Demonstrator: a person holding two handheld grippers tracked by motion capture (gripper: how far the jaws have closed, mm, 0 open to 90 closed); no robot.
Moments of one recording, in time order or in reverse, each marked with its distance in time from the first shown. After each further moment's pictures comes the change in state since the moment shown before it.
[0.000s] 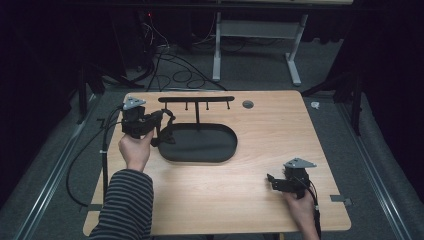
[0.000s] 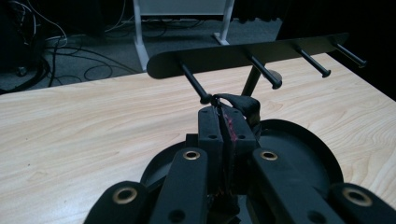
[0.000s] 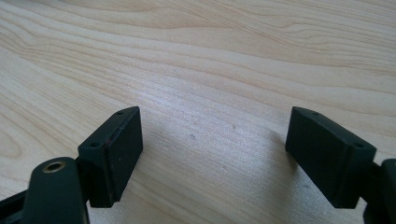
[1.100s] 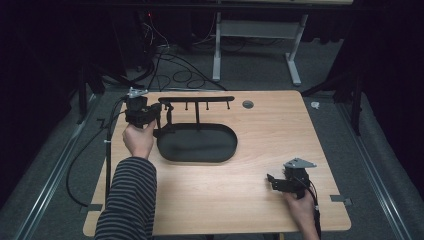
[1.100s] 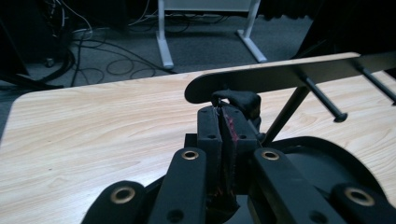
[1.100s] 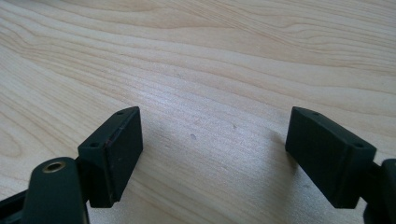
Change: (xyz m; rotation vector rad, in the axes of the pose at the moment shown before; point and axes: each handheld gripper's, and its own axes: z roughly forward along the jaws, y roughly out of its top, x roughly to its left) left arm 0.014 0.013 0.028 0.028 0.101 -0.023; right arm 0.000 0.000 0.000 0.000 0.002 -0.001
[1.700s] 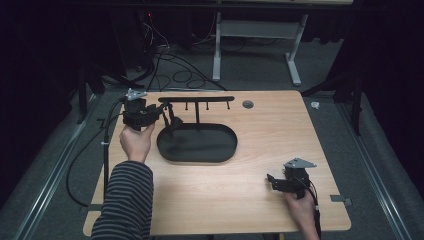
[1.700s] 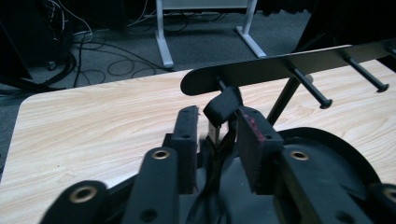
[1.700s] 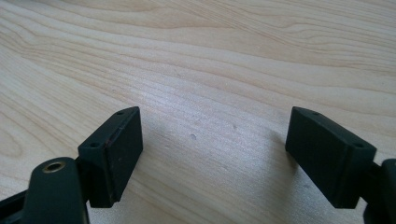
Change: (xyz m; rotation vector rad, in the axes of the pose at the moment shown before) left arm -0.002 -0.002 -0.014 -0.002 -0.016 0.014; right arm 0.000 0.000 0.000 -0.002 0.001 -0.003
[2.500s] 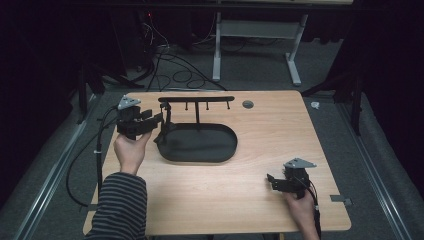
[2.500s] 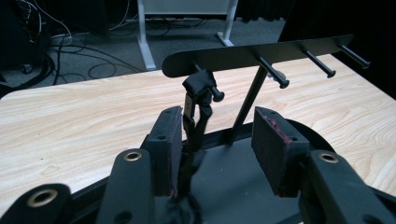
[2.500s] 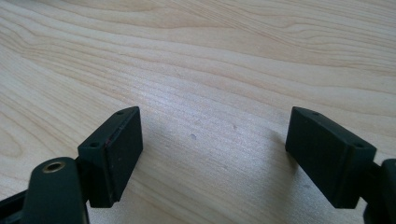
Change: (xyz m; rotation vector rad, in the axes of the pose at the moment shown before) left arm -0.001 -0.015 -0.026 -0.024 -0.077 -0.007; right arm 0.000 0.000 0.000 0.002 -0.002 0.002
